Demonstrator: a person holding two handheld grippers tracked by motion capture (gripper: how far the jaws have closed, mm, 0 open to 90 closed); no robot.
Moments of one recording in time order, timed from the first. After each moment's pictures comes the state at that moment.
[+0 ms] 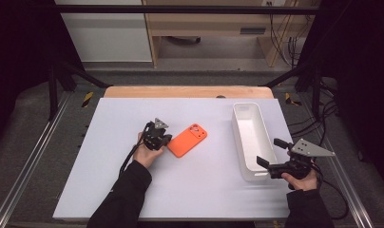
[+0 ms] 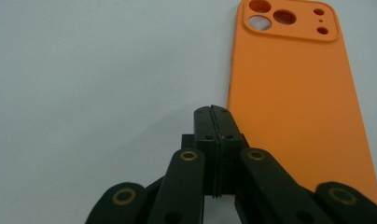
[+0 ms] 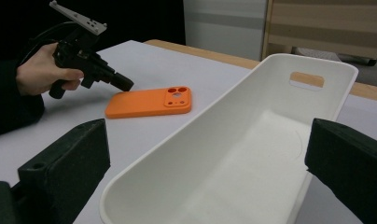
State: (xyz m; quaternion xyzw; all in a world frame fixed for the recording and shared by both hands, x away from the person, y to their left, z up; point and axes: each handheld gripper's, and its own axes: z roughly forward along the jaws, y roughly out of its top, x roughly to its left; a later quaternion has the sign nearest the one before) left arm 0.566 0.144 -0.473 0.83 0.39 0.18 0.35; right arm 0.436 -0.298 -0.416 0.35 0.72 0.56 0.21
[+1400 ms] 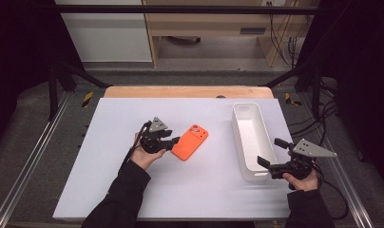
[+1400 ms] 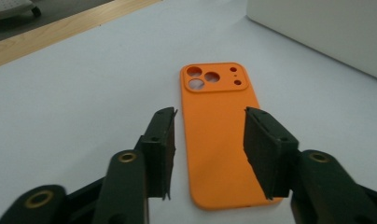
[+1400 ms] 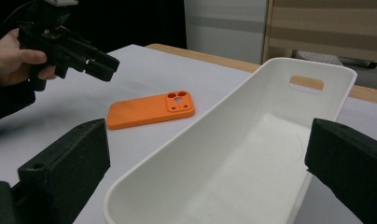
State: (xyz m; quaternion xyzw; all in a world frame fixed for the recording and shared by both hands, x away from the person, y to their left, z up) left arm 0.531 0.139 -0.427 0.82 0.34 0.18 0.43; right arm 0.435 -0.299 -0.414 0.35 0.72 0.57 0.21
